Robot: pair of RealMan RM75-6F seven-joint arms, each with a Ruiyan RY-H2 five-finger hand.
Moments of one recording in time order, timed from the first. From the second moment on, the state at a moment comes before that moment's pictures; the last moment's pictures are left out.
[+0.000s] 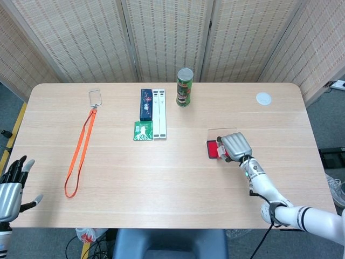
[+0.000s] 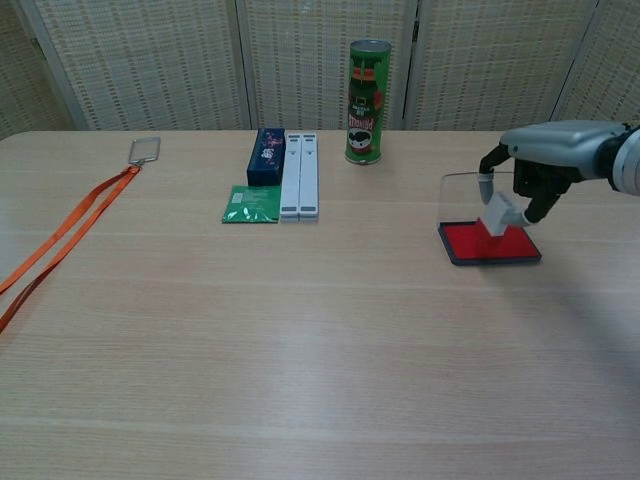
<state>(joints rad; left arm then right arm) -0.09 -1.16 -0.06 -1.58 1.47 1.50 0.12 0.78 -1.37 0.12 -1.48 -0.93 0.84 -0.45</state>
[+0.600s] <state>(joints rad) -0.08 -1.15 -0.06 -1.59 1.48 1.52 0.12 0.76 -1.40 0.03 -1.50 -1.00 0.83 -0.48</state>
